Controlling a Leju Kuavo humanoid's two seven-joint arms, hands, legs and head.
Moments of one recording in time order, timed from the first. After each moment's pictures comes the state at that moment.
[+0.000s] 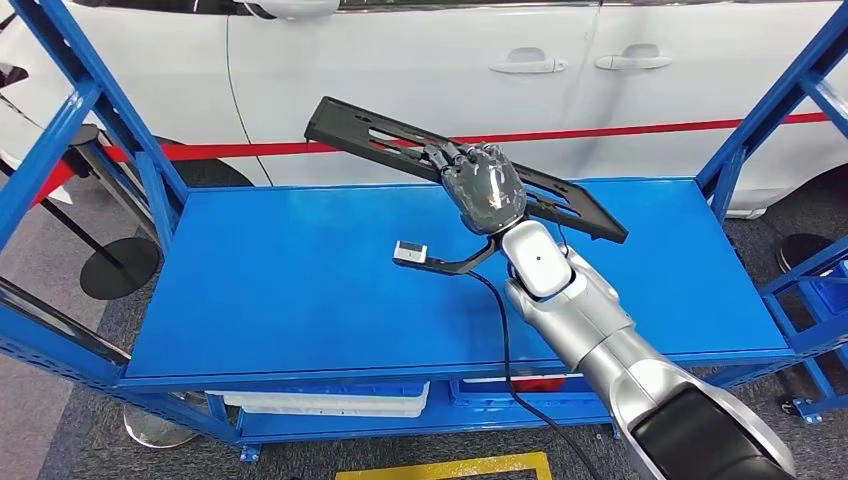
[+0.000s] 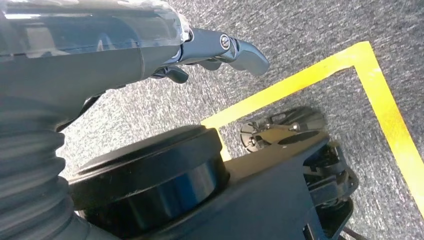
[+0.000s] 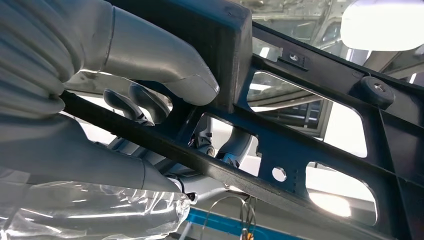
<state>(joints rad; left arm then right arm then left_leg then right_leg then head) -0.11 -0.21 0.87 -0.19 -1.15 0.15 -0.09 -0.86 -0.03 0.70 -0.80 1.49 -0.70 -0.04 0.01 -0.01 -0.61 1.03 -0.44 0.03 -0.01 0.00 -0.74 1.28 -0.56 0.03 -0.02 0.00</state>
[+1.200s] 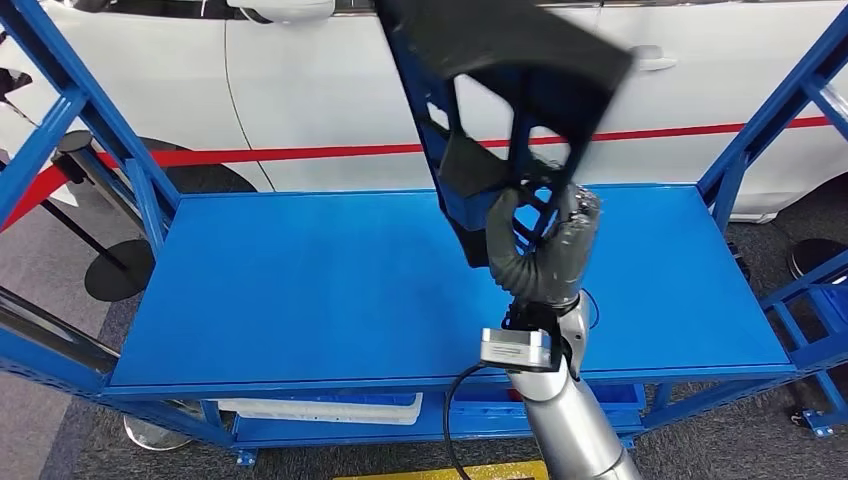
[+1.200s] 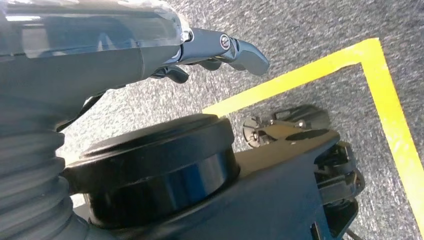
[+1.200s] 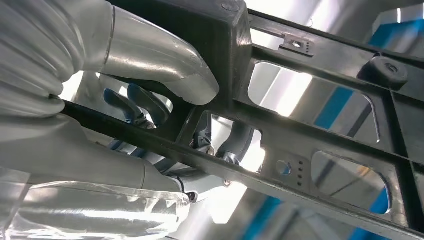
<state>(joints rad) -0.09 -0.23 0.91 -0.19 -1.12 0.18 -0.07 -0.39 0.17 0.39 -1.55 0.63 -0.70 -0.66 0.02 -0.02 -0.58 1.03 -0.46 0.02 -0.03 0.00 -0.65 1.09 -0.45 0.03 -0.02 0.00</state>
